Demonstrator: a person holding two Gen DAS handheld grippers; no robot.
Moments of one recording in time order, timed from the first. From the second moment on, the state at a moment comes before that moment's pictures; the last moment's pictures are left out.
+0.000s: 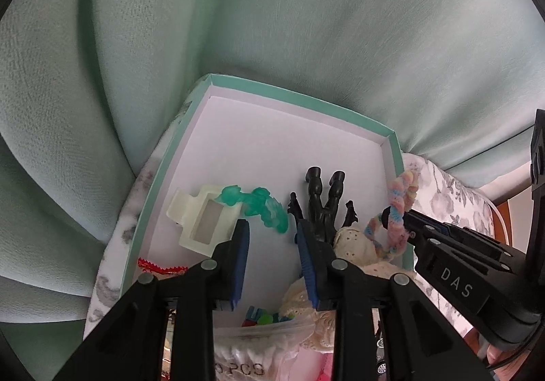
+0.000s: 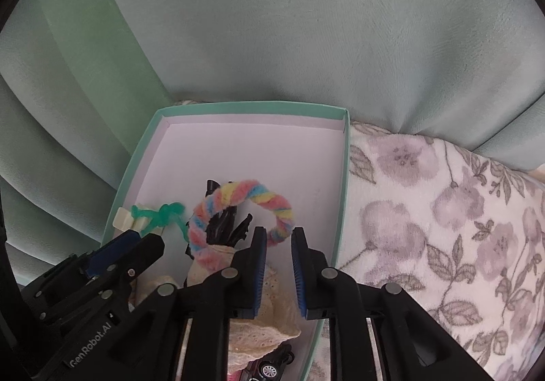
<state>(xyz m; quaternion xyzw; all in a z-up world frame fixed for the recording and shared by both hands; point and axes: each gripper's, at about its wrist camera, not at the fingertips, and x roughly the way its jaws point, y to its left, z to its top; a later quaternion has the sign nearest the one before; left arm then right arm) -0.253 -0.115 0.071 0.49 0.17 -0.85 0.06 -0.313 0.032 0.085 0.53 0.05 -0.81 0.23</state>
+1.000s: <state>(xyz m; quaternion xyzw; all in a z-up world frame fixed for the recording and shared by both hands) -0.196 -0.120 0.083 0.49 0.15 -0.85 0.12 -0.240 0.062 0.106 0.50 0.06 -0.83 0.23</state>
